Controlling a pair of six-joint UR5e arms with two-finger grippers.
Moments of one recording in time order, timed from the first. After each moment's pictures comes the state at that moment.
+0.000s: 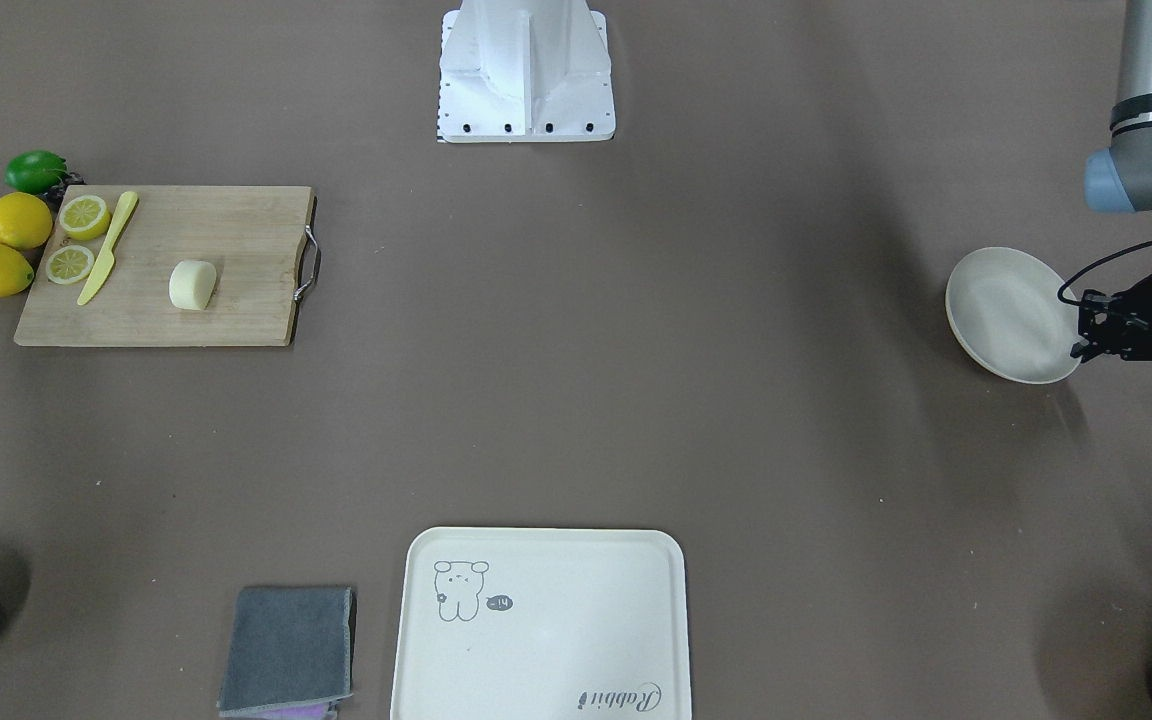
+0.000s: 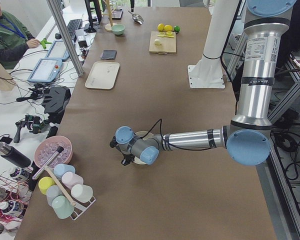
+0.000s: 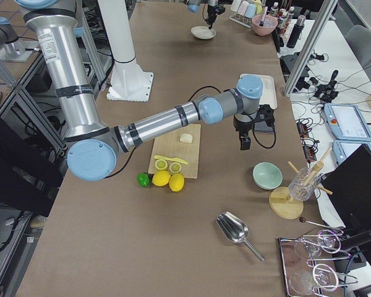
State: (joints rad) left arm -1.18 -1.63 -1.32 -2.21 -2.37 0.04; right arm 1.34 -1.31 1.70 -1.55 2.35 0.30
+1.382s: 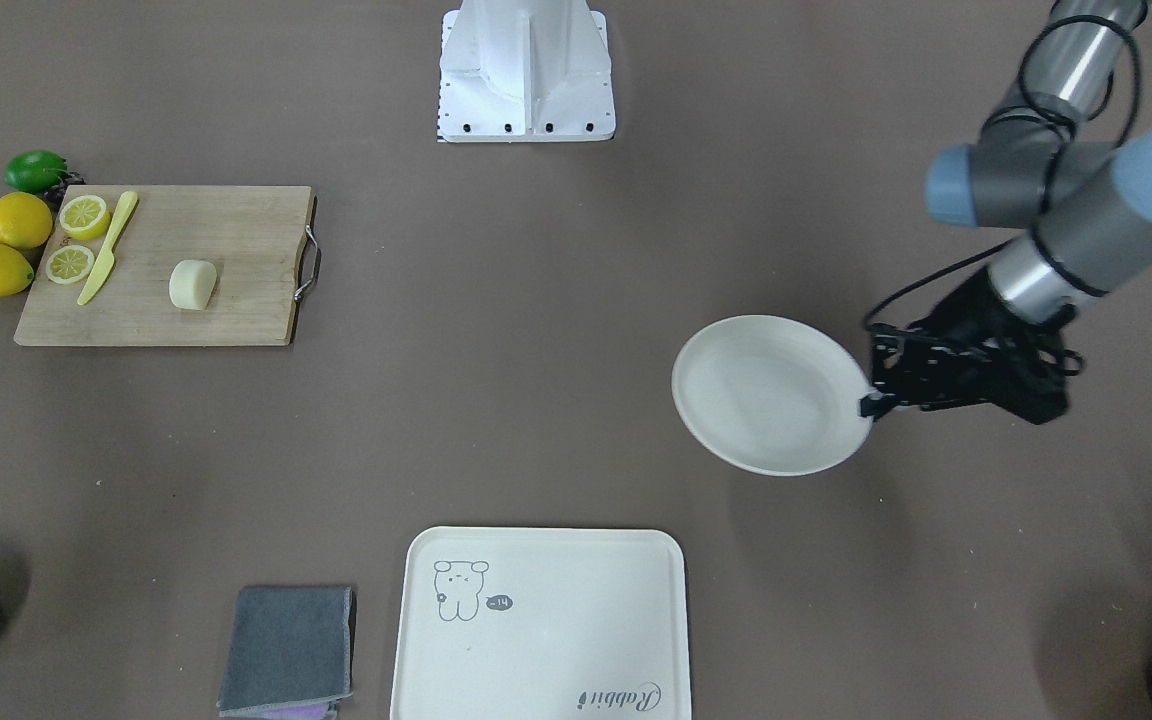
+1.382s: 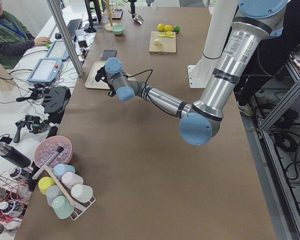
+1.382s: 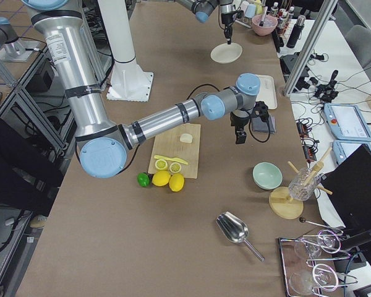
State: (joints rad) left arm -0.91 -2.06 -1.55 -2.19 -2.15 -0.83; right arm 1.25 -1.28 1.69 -1.55 2.36 0.35
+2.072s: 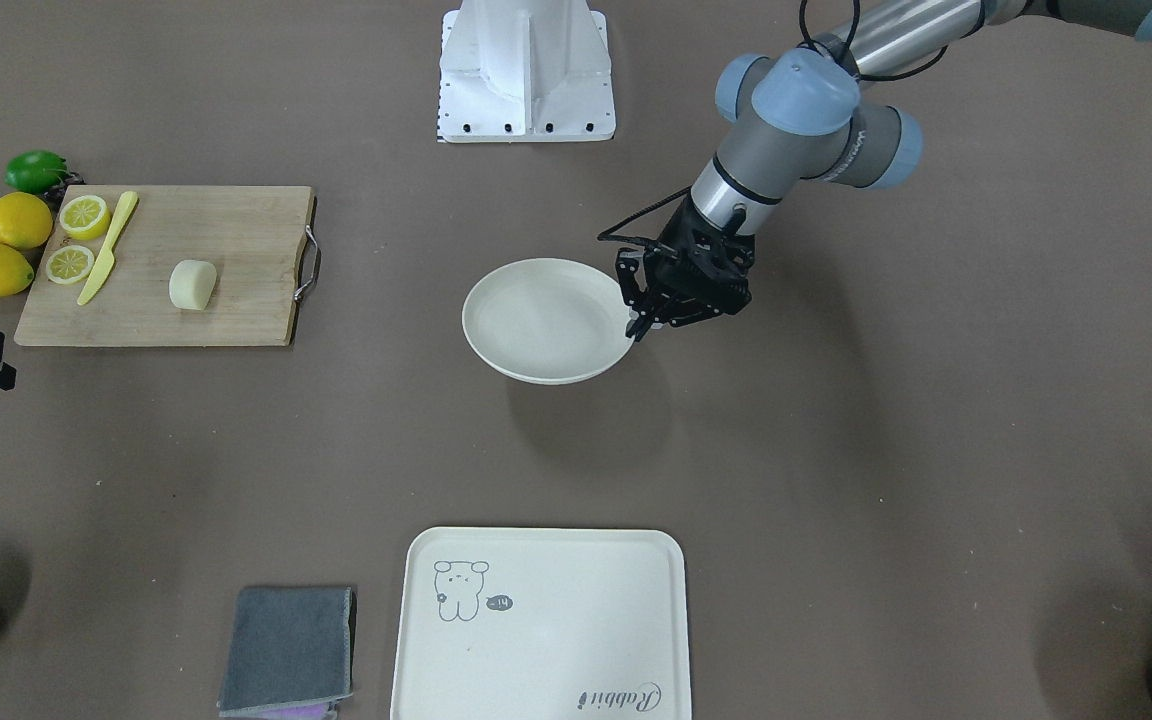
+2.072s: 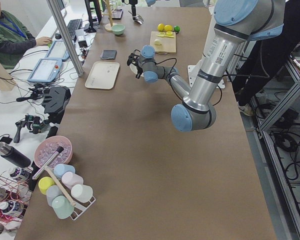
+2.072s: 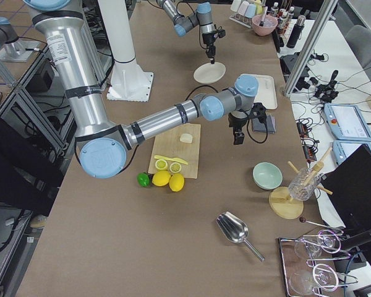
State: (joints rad) left arm -0.60 -2.07 -1.67 -2.18 -1.87 -1.01; right arm 1.23 -1.29 1.70 -1.54 2.34 0.36
